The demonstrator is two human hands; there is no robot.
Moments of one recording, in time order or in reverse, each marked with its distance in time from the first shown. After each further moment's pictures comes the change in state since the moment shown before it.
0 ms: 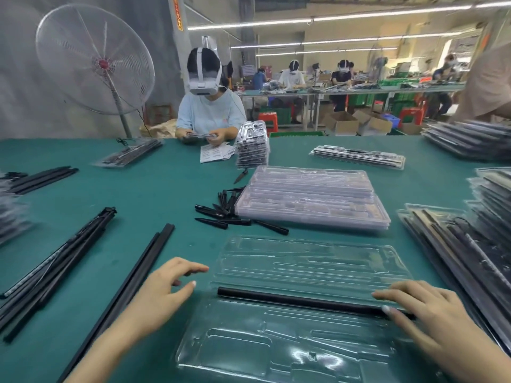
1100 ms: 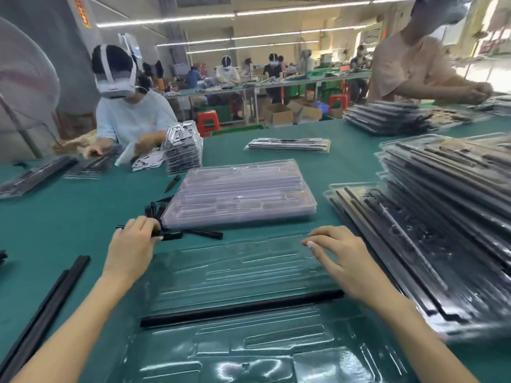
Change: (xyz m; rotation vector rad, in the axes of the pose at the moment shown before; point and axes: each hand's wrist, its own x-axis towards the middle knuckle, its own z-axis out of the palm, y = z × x) left_hand 0.145 0.011 0.051 0.741 0.188 0.233; right_hand 0.038 0.027 0.011 0.258 -0.019 0.318
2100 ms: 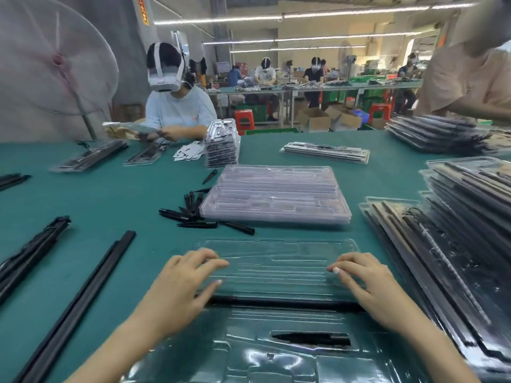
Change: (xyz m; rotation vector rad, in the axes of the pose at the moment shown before) left_hand -0.093 0.055 -0.053 -0.259 -0.136 0.250; right_hand -0.012 0.012 0.009 -0.001 -0.191 -0.008
